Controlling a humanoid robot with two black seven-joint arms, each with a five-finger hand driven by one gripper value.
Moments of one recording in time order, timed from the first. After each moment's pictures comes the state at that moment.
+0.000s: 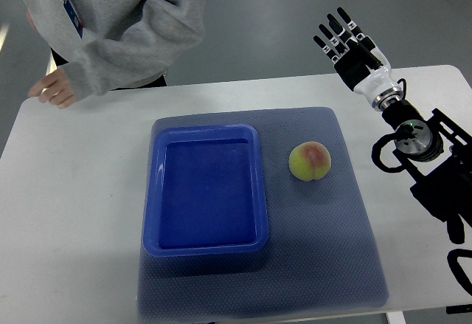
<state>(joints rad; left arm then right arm) -0.02 0.00 0.02 -0.25 0.01 -0.04 0.14 0.67 -0.15 1.08 0.76 -0.12 0.31 0.20</state>
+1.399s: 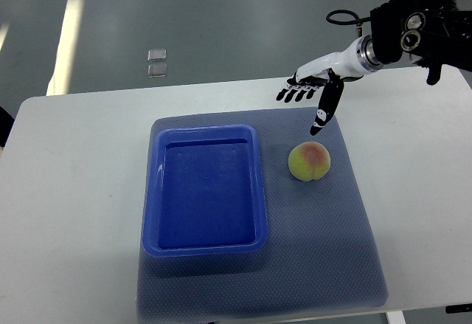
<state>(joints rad) -0.03 0.00 0.03 -0.26 0.01 -0.06 0.14 1.49 -0.47 -0.16 1.03 -0.78 0.57 -0.11</state>
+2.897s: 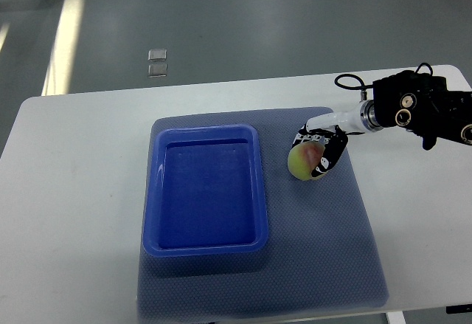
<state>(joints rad) -0.03 0.00 0.03 -0.25 0.01 -0.06 0.14 1.28 -0.52 -0.11 1.08 -0.90 0.41 -0.04</state>
